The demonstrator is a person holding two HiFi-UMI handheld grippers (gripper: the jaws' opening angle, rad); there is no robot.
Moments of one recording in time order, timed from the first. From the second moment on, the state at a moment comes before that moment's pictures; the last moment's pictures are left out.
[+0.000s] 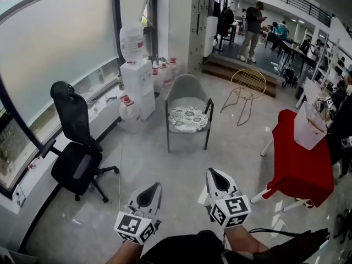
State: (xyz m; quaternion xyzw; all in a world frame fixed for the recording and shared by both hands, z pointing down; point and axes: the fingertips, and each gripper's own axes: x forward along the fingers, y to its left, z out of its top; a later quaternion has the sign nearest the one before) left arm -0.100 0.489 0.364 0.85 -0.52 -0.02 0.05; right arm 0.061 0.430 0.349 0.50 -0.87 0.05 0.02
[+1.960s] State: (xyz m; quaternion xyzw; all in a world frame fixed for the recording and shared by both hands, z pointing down) left arm -0.043 0.193 0.359 0.85 -0.52 0.03 0.05; right arm 0.103 0.139 0.358 0.48 -0.87 0.06 -0.01
